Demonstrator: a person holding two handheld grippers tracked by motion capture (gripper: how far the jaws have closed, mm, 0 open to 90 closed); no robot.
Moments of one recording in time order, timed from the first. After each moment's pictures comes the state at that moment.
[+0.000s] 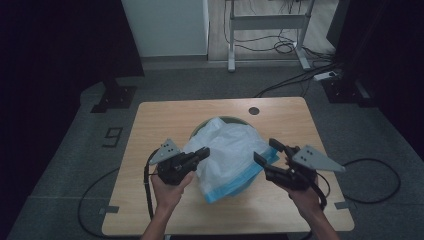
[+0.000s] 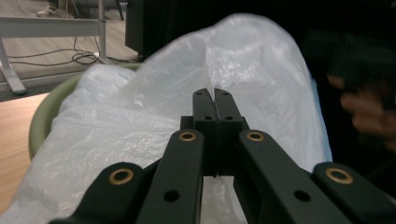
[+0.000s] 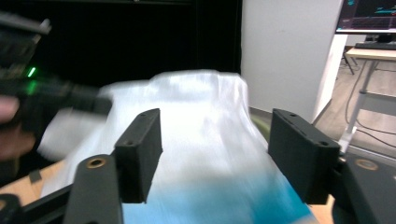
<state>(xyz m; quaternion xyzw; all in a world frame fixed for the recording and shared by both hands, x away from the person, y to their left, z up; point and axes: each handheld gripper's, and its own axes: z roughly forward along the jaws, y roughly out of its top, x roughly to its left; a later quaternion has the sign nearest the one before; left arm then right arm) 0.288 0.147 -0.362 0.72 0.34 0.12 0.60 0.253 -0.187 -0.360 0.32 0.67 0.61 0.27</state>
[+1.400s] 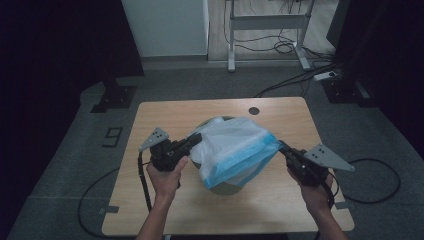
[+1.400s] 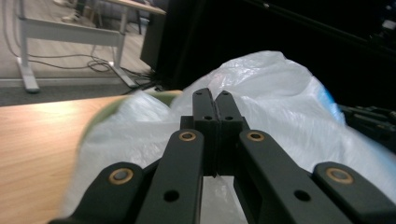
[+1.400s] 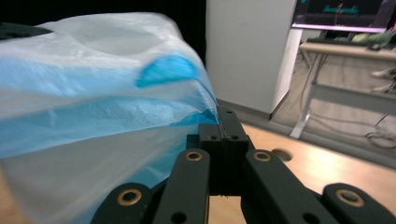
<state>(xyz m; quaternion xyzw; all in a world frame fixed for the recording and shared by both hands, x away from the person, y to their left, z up) 0.310 0.165 -0.352 0.66 0.39 0.12 0.62 0.276 -0.221 -0.374 0.36 0.66 0.57 0.33</state>
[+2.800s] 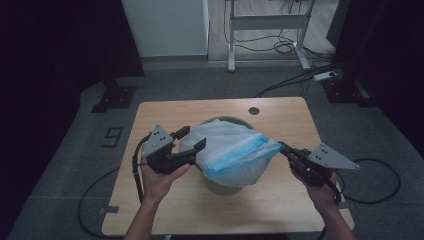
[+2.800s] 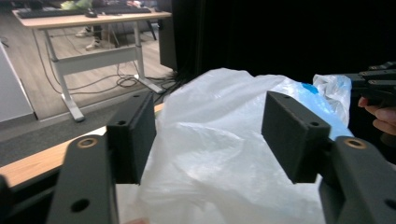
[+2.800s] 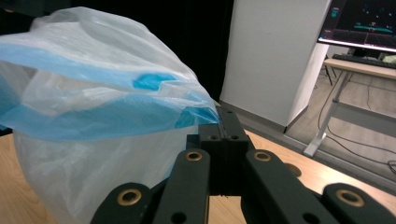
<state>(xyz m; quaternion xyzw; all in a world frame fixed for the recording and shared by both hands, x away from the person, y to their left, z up) 0.284 0.159 -0.318 0.72 0.32 0.23 0.57 0.274 -0.231 -0.375 0.30 0.69 0.58 0.31</state>
